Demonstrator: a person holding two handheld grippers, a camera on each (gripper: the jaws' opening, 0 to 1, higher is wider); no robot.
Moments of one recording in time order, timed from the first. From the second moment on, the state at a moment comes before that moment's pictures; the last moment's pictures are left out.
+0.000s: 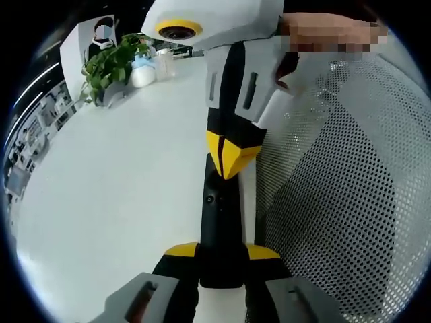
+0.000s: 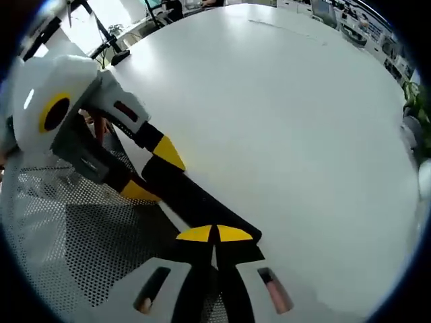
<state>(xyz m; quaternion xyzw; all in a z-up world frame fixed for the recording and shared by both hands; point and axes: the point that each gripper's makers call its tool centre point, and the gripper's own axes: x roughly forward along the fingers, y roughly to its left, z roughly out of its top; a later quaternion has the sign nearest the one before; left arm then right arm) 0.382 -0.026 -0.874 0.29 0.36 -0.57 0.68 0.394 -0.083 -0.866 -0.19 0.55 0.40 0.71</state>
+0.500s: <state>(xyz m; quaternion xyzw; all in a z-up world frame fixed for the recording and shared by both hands) 0.383 -0.026 -0.874 0.29 0.36 -0.56 0.69 0.397 -0.080 -0.865 -0.22 0.52 0.42 0.71</state>
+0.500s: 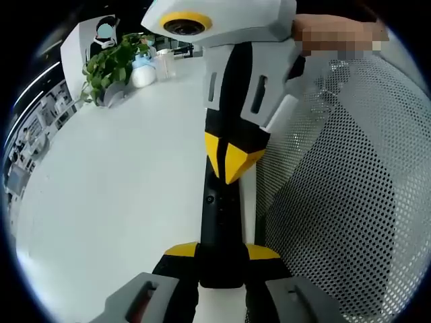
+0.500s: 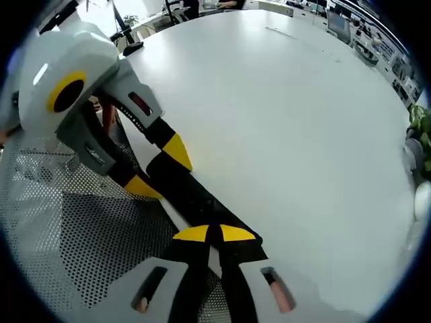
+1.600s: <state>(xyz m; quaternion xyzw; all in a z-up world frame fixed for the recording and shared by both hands) 0.384 -0.026 -0.875 0.29 0.36 -0.57 0.68 0.405 -0.081 -0.867 -0.21 0.52 0.40 0.72</state>
